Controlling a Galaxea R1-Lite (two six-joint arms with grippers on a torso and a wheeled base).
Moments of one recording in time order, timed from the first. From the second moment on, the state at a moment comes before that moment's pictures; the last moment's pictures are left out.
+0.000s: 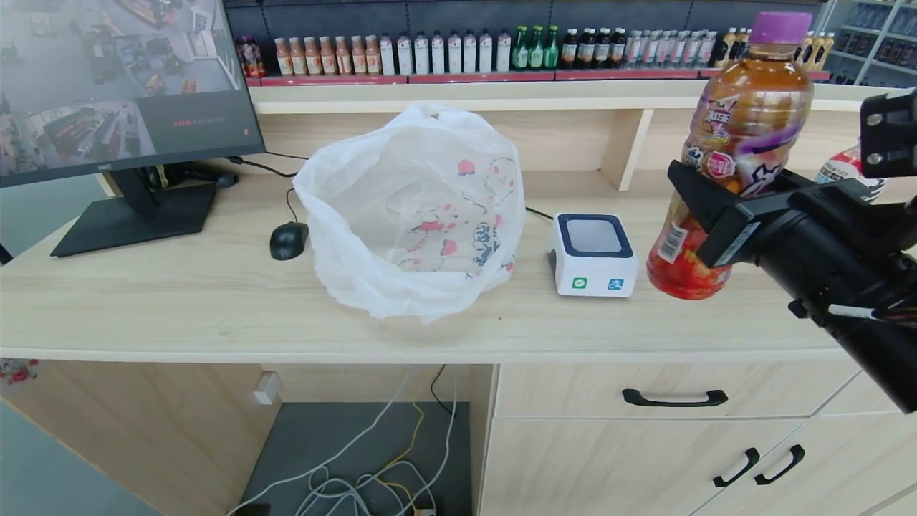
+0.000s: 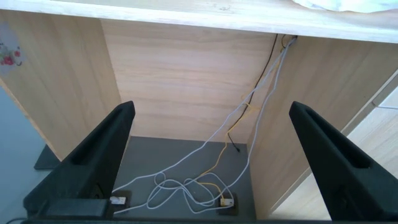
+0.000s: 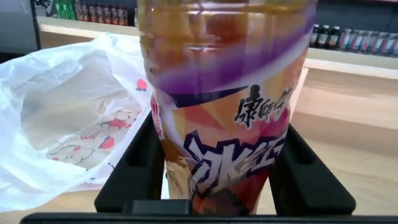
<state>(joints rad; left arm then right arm) 0.00 0.00 0.00 0.00 0.00 0.00 0.56 1.48 -0.62 -1.23 -0.27 -0.24</state>
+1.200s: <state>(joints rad) 0.00 0.00 0.00 0.00 0.00 0.00 0.30 1.88 -0.99 -1.52 0.45 -0.61</state>
